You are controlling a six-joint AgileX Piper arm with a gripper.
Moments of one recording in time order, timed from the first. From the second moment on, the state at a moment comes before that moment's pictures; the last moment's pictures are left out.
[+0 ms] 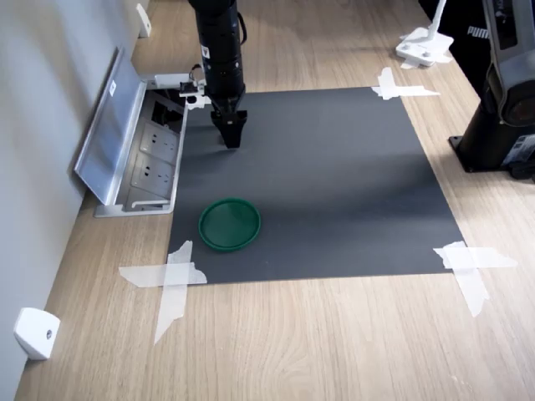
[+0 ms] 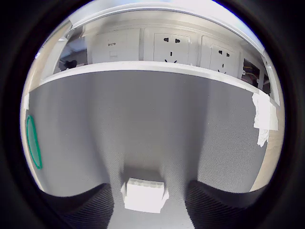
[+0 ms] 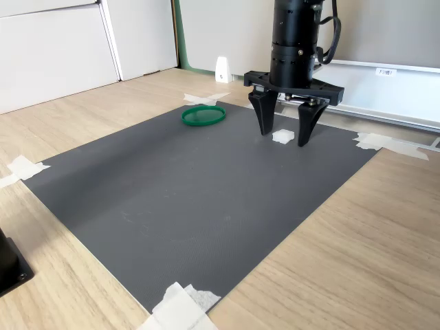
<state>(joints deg) -10.9 119.8 -90.9 2.1 56.8 -15.9</state>
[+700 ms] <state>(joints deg) -4.8 114.2 -93.5 0.8 61.7 -24.5</state>
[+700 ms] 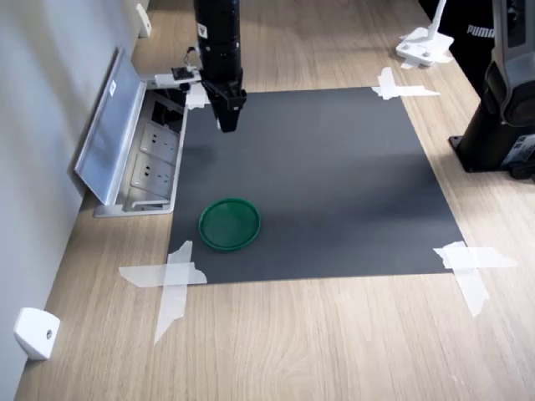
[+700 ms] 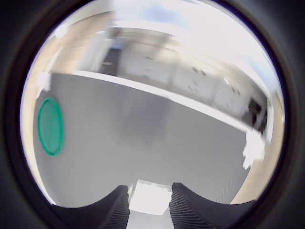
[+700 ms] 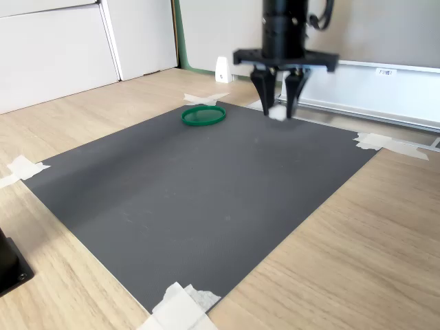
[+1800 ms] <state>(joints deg) 17.8 122.6 -98.8 -4.6 65.4 -25.9</state>
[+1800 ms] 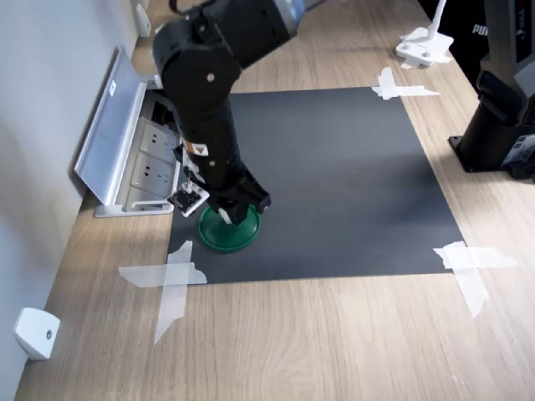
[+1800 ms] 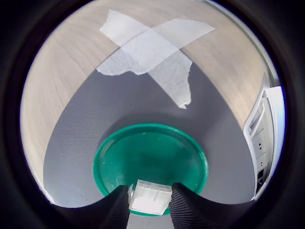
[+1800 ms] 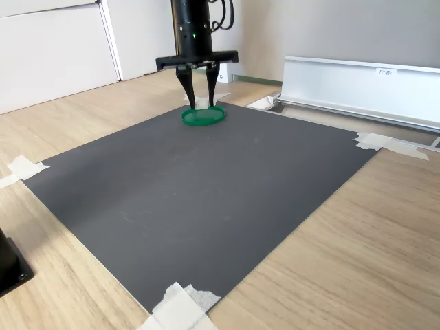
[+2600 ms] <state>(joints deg) 17.7 110.0 -98.8 -3.6 63.2 -23.0</state>
